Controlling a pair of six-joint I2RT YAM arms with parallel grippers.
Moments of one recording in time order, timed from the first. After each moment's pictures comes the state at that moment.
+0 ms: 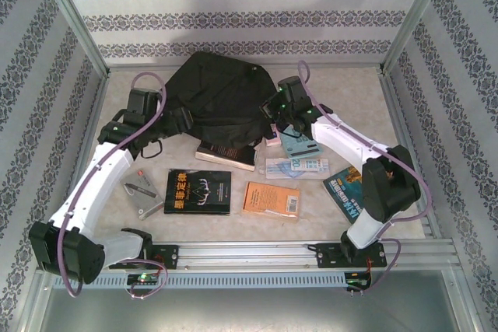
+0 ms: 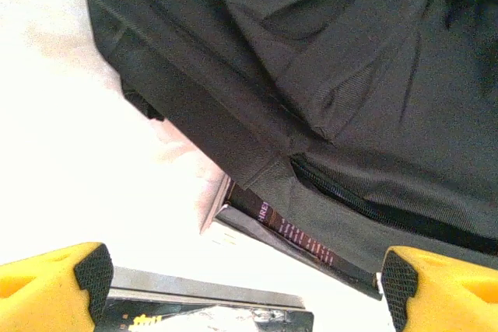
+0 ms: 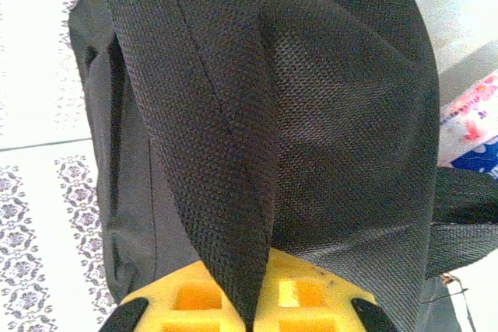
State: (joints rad) left arm -0.18 1.20 1.15 -0.76 0.04 -0.56; right arm 0.47 1.67 1.24 -0.27 -0.15 1.28
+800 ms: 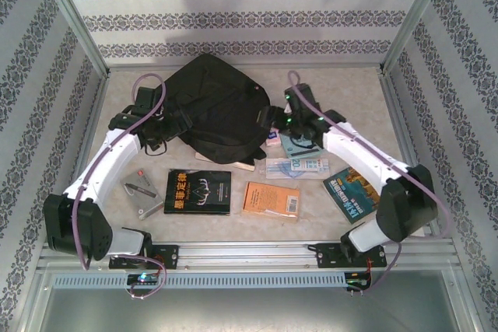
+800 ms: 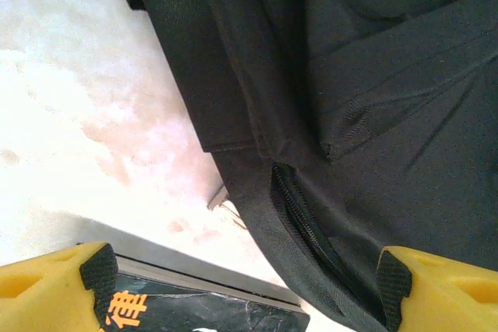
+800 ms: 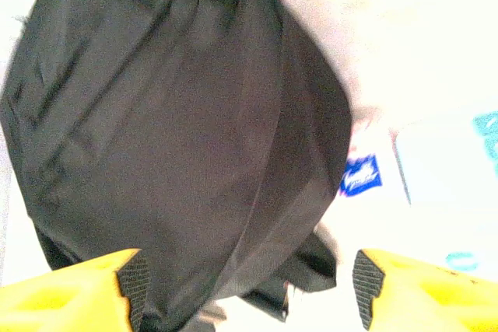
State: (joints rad) left arm -0.14 1.38 1.14 -0.78 0.10 -0.75; right arm 0.42 1.50 1.25 -0.51 -0.15 0.69
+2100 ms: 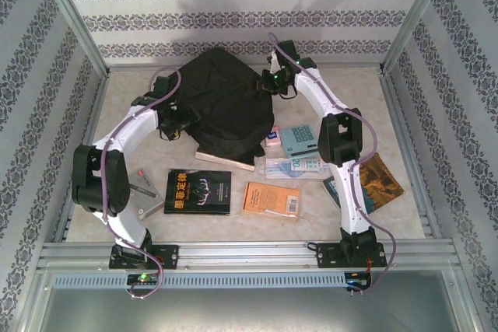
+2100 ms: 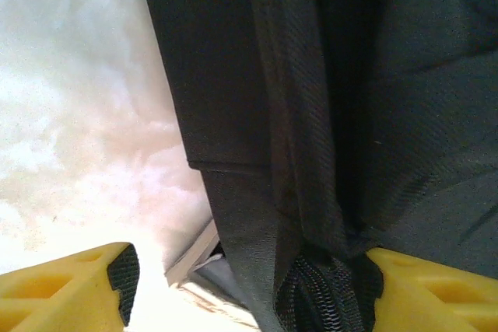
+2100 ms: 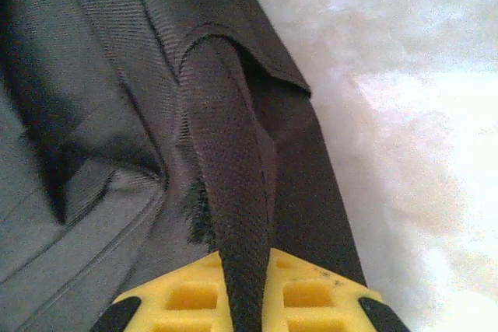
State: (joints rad) left arm -0.14 1.71 1.34 -0.70 0.16 -0.79; right arm 0.30 2.41 2.27 -0.83 -0.41 0.47
